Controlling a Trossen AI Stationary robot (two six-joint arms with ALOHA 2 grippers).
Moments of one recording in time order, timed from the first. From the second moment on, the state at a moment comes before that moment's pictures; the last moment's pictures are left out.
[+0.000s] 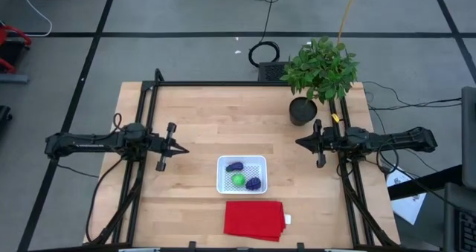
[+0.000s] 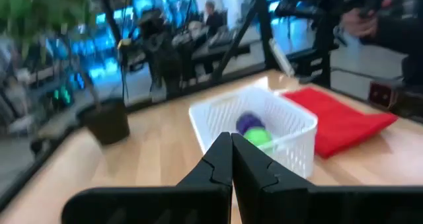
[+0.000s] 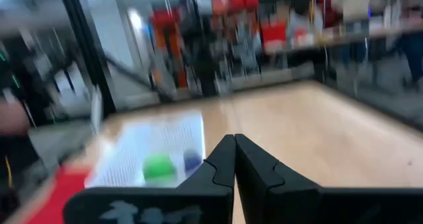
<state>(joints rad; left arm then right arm) 0.07 0.23 0.01 0.18 0.32 0.26 0.08 0.15 0.02 0.16 0.13 0.17</state>
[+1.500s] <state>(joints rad) 0.03 0.23 0.01 0.16 0.23 0.17 0.08 0.19 0.01 0.20 0.13 0.12</state>
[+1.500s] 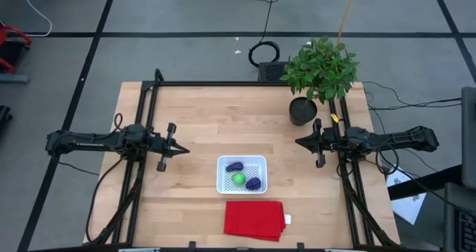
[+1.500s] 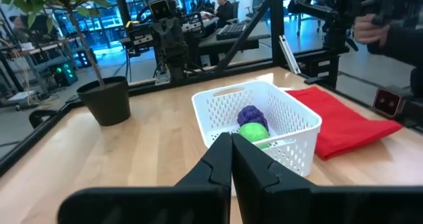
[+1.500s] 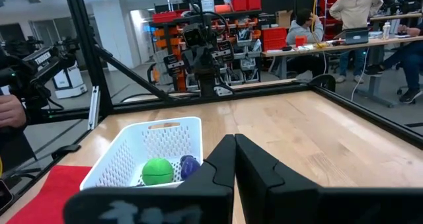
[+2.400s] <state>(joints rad) 0.03 0.23 0.01 0.16 0.23 0.15 0.08 0.19 0.01 0.20 0.13 0.12</state>
